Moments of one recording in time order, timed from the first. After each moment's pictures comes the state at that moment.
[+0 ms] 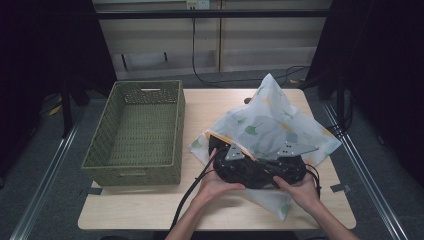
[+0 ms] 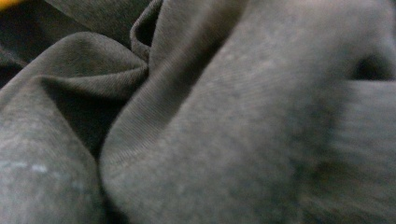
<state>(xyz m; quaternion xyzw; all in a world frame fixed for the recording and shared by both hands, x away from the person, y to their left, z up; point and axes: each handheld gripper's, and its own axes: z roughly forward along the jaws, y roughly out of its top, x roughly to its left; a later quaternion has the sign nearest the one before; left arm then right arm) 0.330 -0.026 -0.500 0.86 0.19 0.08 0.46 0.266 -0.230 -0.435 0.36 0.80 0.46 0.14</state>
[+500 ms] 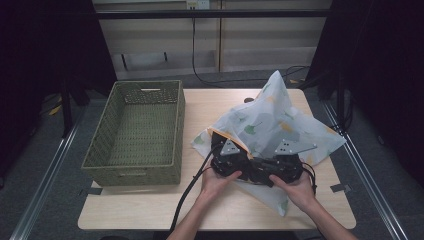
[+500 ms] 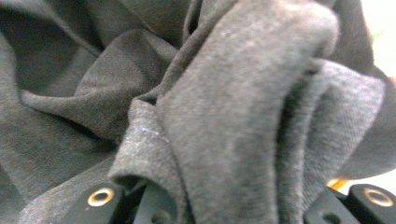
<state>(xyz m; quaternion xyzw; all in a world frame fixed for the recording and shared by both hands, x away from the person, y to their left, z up) 0.343 -0.016 -0.498 0.82 0.24 0.06 0.51 0.267 -0.218 -0.424 0.34 0.79 0.49 0.13</state>
